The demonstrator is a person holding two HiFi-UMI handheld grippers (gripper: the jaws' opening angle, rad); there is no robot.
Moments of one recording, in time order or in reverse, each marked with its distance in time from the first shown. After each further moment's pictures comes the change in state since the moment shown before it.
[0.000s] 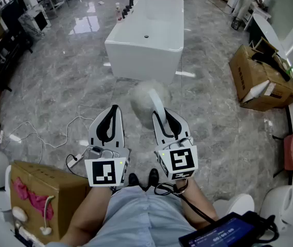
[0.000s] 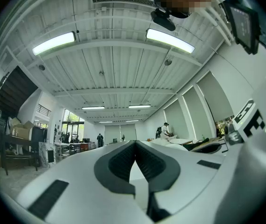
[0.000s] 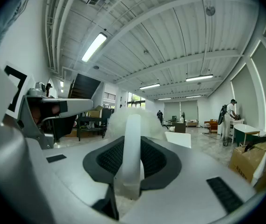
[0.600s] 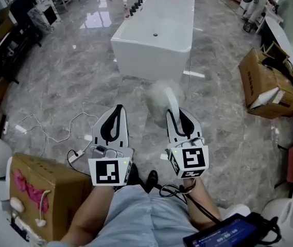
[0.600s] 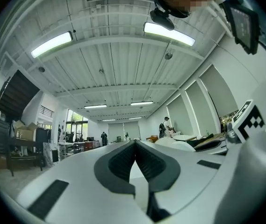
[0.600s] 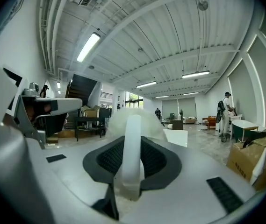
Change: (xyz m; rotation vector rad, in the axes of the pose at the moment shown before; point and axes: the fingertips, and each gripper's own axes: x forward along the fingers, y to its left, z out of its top) left arm 0.042 -0.038 -0.020 0.055 0.030 0.040; right arm 0.006 -0.088 -0.023 0.028 0.017 -0.019
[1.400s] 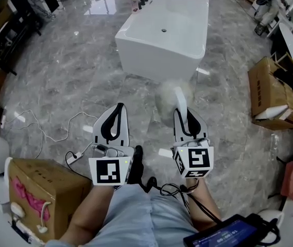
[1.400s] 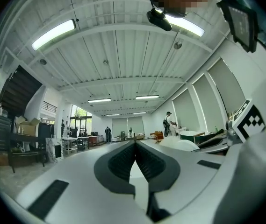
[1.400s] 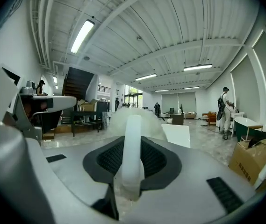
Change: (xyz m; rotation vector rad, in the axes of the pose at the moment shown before) left arm 0.145 0.089 -0.062 -0.053 0.055 0.053; right arm 0.174 -0.045 -0.013 -0.001 0.080 -0.004
